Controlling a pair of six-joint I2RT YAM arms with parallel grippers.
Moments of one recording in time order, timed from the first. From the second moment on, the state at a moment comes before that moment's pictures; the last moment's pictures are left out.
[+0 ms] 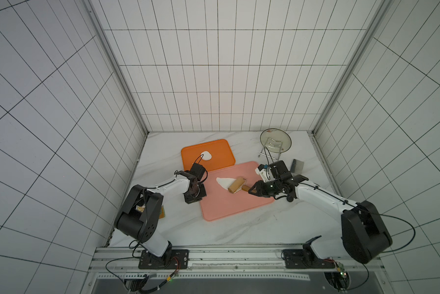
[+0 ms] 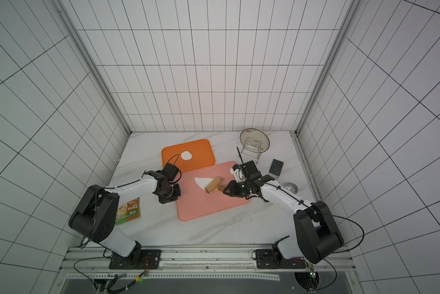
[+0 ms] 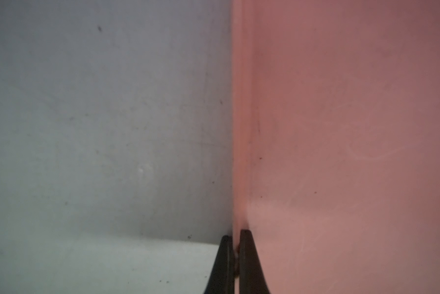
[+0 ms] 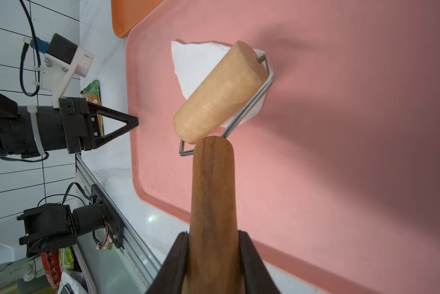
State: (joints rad) left arm -0.40 1.61 0.89 -0.67 0.07 -0.72; right arm 0.54 1.38 0.79 -0.45 -0.52 0.45
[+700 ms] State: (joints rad) left arm -0.40 1.61 0.89 -0.67 0.07 -0.72; right arm 0.53 1.41 0.84 -0.46 -0.49 0.49
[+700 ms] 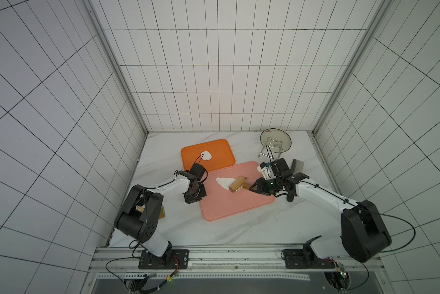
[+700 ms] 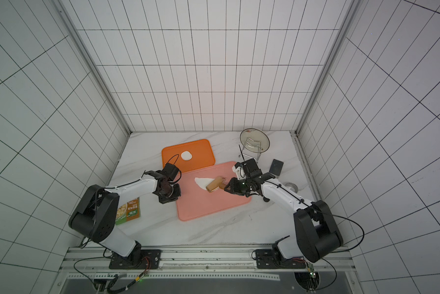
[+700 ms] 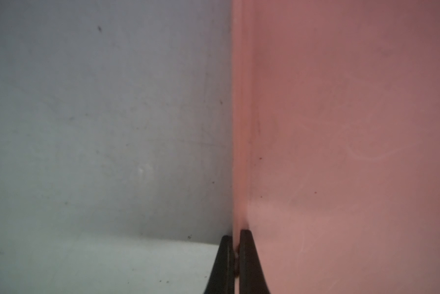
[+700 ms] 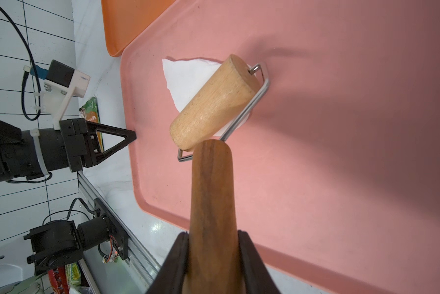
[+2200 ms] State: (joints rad) left arm -0.40 1.60 0.92 -0.71 0.01 -0.71; right arm 0.18 1.25 0.94 -0.61 -0.13 0.49
